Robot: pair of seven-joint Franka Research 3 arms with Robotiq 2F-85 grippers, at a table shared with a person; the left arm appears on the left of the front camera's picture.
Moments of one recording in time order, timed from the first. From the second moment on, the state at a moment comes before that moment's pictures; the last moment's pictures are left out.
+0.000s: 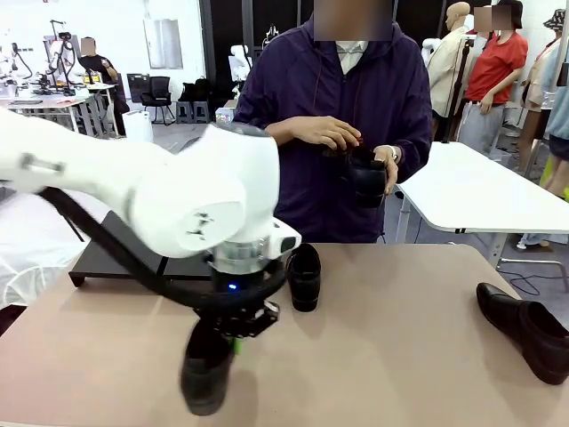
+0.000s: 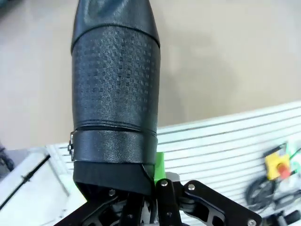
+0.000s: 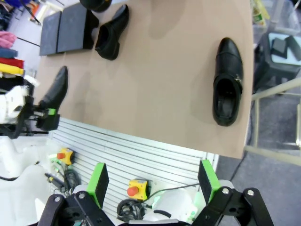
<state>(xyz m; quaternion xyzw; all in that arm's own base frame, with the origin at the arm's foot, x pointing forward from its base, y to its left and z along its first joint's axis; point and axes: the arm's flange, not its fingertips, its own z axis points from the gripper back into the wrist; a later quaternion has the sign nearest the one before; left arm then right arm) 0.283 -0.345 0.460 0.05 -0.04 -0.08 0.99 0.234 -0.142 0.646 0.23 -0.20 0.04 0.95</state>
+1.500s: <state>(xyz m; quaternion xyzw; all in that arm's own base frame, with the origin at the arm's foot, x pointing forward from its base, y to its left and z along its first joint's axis) 0.310 -0.198 0.498 0.04 -0.28 -0.03 0.96 0.234 -0.142 0.646 0.22 -0.20 0.03 0.95</state>
